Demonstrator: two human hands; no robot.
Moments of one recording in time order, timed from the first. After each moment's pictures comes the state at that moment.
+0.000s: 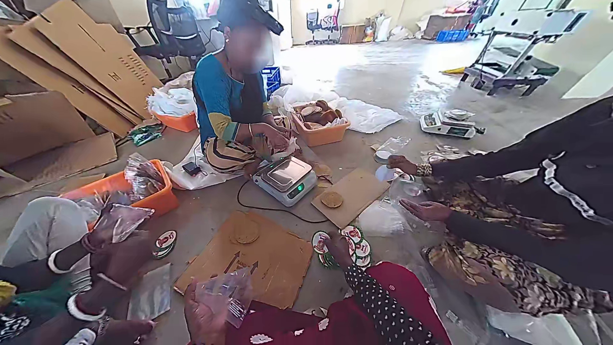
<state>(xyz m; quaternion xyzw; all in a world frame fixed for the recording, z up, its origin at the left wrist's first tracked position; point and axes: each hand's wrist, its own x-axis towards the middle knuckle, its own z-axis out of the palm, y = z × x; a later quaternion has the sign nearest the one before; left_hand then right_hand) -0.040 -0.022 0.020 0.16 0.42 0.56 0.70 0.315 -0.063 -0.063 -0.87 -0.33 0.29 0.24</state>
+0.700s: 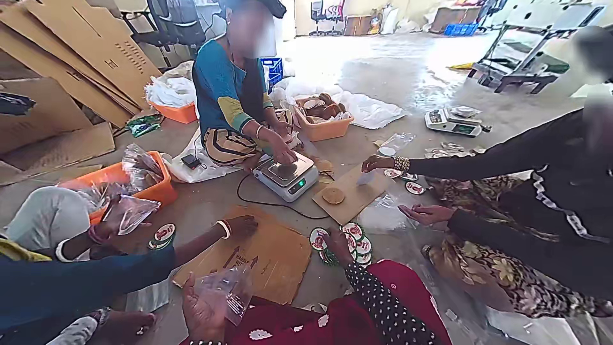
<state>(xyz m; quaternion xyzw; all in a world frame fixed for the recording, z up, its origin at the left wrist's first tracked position) -0.035 -0.025 0.030 0.15 0.42 0.57 0.69 0.317 -0.055 -0.074 -0.86 -0.35 0.27 0.24</state>
